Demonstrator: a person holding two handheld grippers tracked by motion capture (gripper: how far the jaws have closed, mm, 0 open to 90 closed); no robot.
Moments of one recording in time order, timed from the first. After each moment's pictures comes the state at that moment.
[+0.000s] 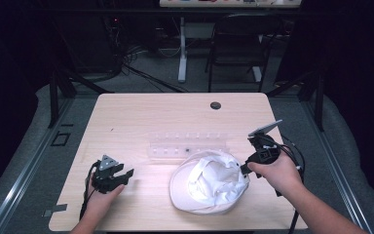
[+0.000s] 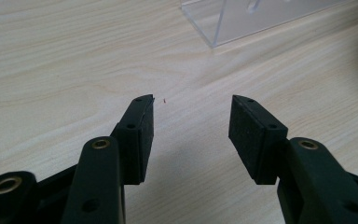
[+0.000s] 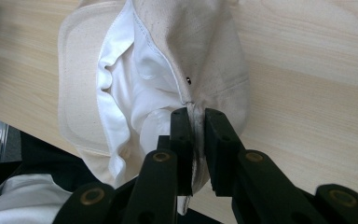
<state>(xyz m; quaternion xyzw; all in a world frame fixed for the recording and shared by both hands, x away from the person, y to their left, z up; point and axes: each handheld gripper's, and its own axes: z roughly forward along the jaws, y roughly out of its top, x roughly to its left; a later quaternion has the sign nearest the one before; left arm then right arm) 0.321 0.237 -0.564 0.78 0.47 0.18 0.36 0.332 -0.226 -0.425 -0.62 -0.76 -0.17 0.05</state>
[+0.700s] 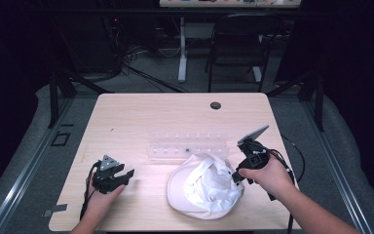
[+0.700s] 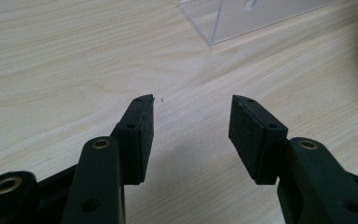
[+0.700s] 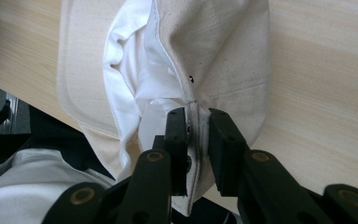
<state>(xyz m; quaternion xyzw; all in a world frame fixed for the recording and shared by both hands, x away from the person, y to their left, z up) 0.320 0.236 -0.565 0.79 0.47 0.18 0.36 0.329 -0.206 -0.445 -0.60 -0.78 -0.15 0.09</state>
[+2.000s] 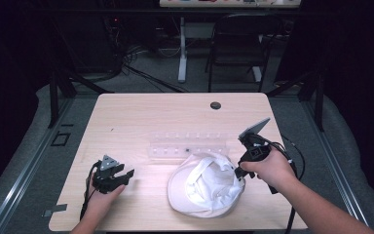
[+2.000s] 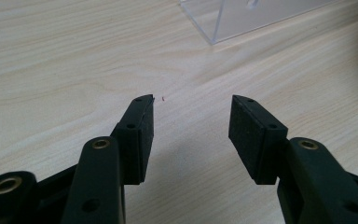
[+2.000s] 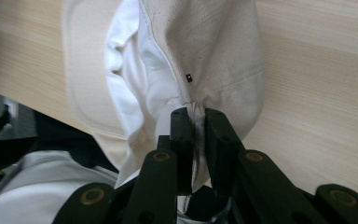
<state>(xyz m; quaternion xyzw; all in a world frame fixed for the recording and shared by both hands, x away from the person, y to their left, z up) 0.321 0.237 -0.566 0.79 0.47 0.18 0.36 0.340 -0.207 -0.424 -0.62 -0.77 -0.13 0.10</state>
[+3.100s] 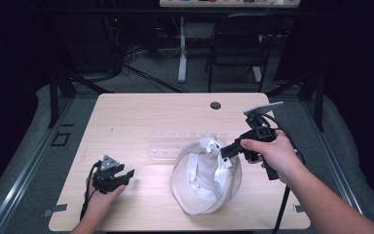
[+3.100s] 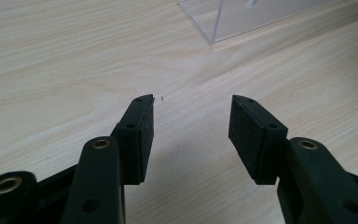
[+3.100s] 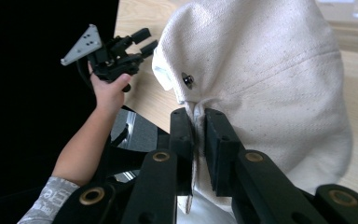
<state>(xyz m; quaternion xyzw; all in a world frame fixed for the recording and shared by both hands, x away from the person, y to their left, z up) 0.321 0.236 -0.566 0.79 0.47 0.18 0.36 0.347 -0.208 -0.366 -0.59 -0.71 -0.30 0.22</state>
